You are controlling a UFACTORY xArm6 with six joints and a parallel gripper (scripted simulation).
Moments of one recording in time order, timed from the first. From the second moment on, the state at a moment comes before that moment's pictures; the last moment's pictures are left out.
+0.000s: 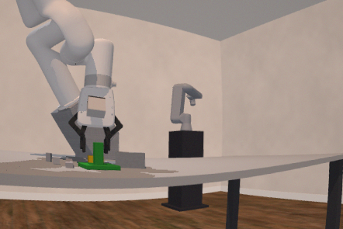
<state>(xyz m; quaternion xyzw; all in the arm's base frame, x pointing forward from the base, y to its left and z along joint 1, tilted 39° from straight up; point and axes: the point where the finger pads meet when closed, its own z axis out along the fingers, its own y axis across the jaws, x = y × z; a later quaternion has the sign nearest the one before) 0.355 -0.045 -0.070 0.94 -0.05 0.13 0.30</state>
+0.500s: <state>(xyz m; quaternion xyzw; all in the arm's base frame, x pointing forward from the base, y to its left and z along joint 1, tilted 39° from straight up) 0.358 -0.059 -0.091 0.94 -0.05 0.13 0.30</state>
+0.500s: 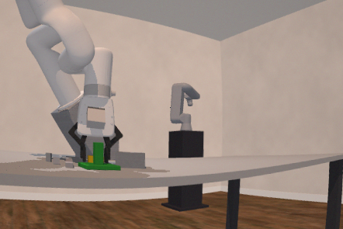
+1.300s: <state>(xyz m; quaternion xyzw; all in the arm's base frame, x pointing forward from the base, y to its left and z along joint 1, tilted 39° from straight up) 0.358 -0.059 -0.093 0.94 -0.05 0.13 0.30</state>
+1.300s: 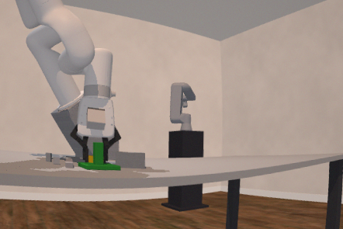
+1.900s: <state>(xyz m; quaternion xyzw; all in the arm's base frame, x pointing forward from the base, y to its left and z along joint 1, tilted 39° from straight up) 0.357 -0.055 -0.086 0.94 -0.05 0.13 0.30</state>
